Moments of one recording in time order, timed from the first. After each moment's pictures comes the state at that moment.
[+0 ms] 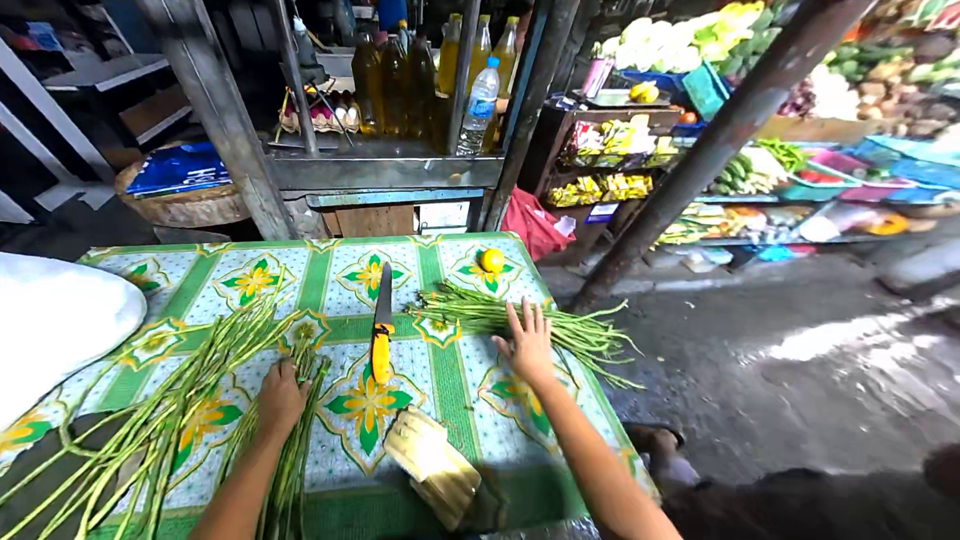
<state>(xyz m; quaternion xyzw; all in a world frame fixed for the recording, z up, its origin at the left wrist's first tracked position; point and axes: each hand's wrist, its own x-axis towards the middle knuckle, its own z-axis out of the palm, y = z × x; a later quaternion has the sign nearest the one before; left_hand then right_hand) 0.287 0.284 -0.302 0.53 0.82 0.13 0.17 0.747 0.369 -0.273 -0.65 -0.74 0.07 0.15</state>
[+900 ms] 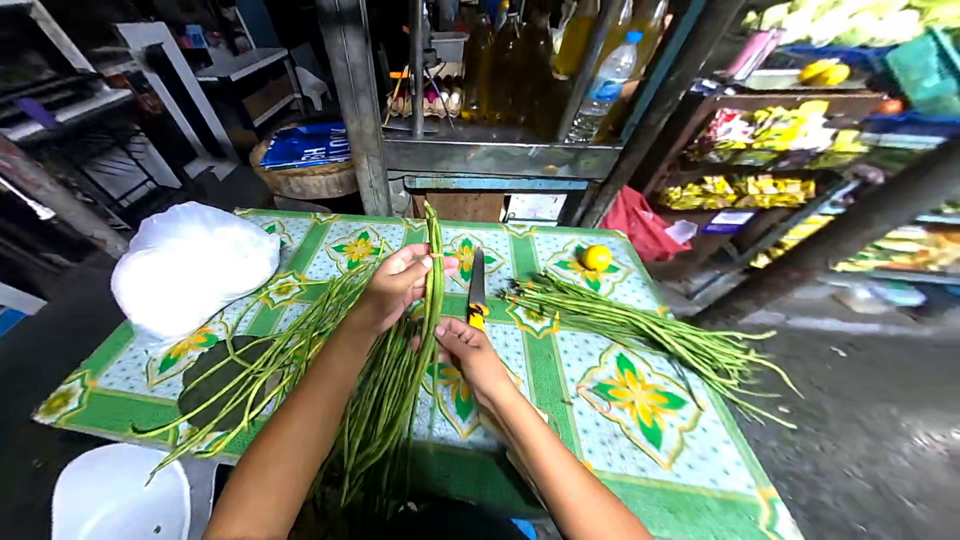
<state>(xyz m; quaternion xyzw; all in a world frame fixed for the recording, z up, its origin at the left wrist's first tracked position) 0.293 0.271 -0.091 0.50 0.42 0.52 0.55 0.462 0.256 -0.167 -0.27 -0.52 0.72 0.38</state>
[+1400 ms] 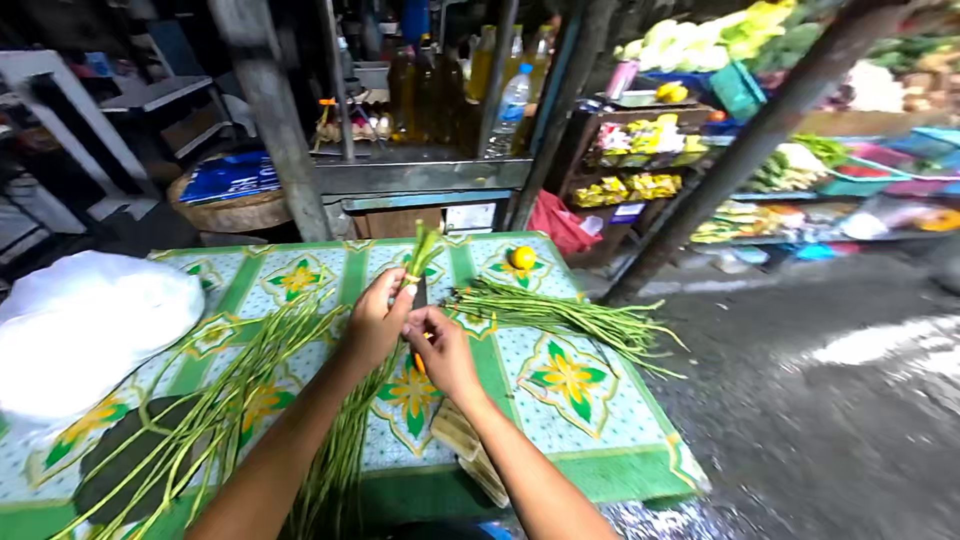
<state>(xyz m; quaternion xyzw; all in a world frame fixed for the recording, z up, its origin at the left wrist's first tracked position) 0.367 0.269 -0.084 0.69 0.54 0.42 0.23 0.508 0.268 -0.141 -0.40 -0.67 0.41 0.47</state>
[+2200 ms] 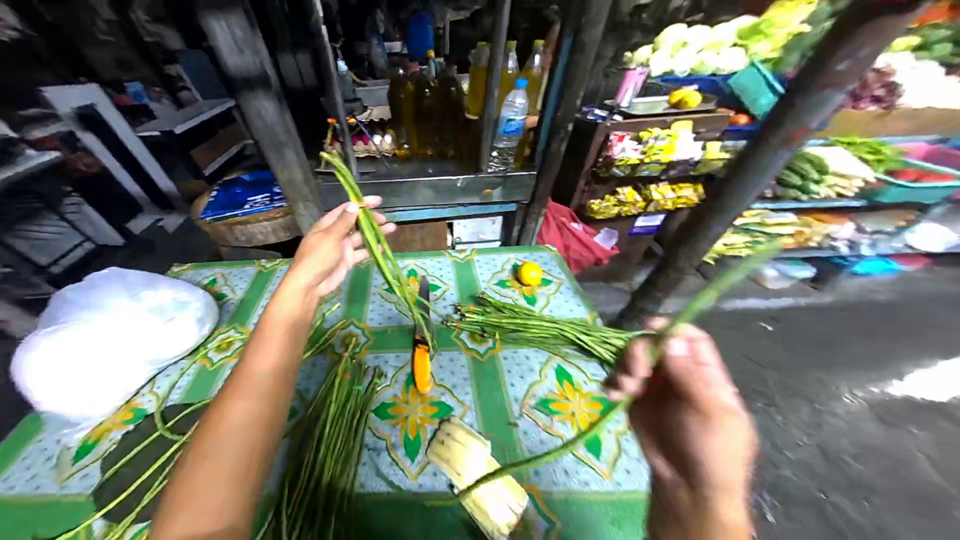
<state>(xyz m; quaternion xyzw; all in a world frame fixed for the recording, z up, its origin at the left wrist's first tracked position) 0.331 0.355 -0.012 0.53 0.40 0.56 0.49 0.686 0.229 -0.074 -0.29 -0.45 0.45 0.71</state>
